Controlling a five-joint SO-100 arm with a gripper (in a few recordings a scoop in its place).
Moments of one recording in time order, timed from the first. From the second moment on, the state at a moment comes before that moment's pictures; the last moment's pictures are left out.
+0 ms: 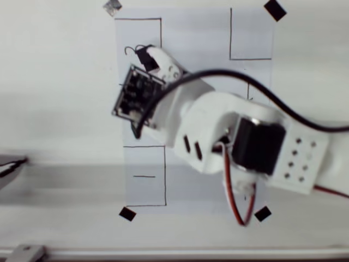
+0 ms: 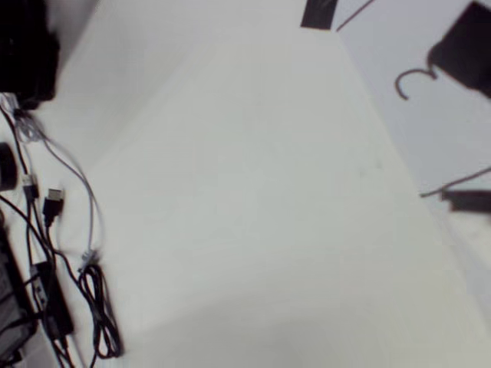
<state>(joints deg) 16.3 57.3 52.0 49.8 10.5</state>
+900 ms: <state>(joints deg) 1.3 132.6 131.5 49.9 4.9</state>
